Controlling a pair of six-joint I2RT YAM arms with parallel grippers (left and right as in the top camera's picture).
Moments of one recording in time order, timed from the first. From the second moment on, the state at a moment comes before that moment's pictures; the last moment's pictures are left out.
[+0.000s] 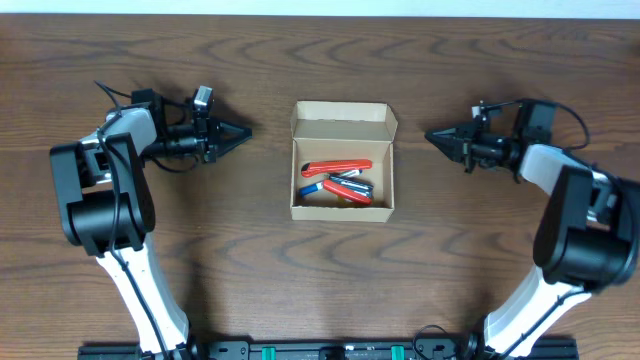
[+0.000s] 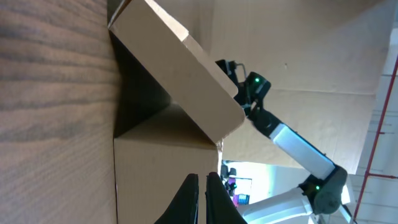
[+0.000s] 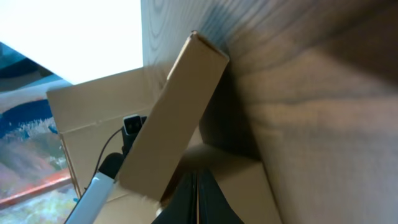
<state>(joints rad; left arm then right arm) 0.18 2.25 1.41 -0.78 1.45 0.05 -0.24 2.02 1.06 -0.09 -1.14 0.76</state>
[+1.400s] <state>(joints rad) 0.06 2.43 1.41 0.15 1.47 -0.84 -0.12 2.20 1.06 0.31 -1.15 1.04</state>
